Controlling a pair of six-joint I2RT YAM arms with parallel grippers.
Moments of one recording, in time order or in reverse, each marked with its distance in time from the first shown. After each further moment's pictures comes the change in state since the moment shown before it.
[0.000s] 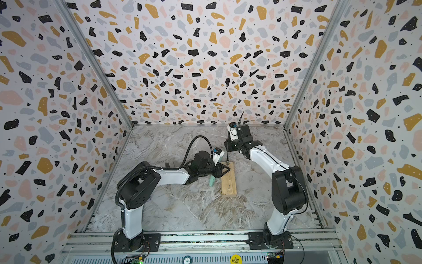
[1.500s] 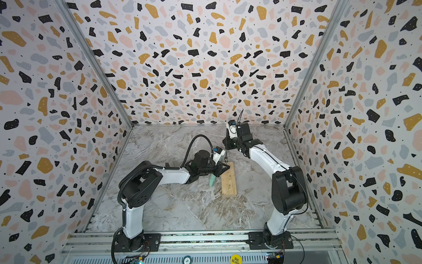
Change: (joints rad) left arm 0.011 0.025 0.021 0.057 0.050 -0.016; right arm 0.007 0.000 0.027 -0.002 -0.021 0.002
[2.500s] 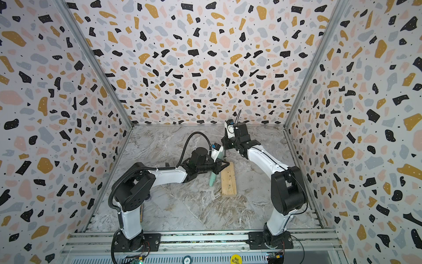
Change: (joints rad) left arm 0.002 -0.094 -0.006 -0.041 -0.003 -0.053; right arm 0.031 0.000 -0.014 0.061 0.068 -0.002
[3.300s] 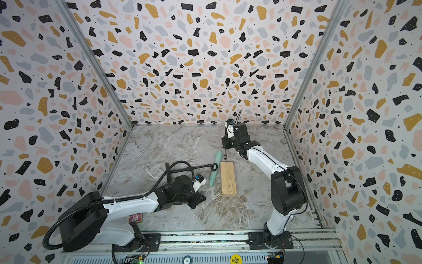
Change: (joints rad) left arm -0.151 -0.543 -0.573 -0.409 -0.154 0.032; right arm 0.003 0.000 -0.015 0.041 0.032 0.000
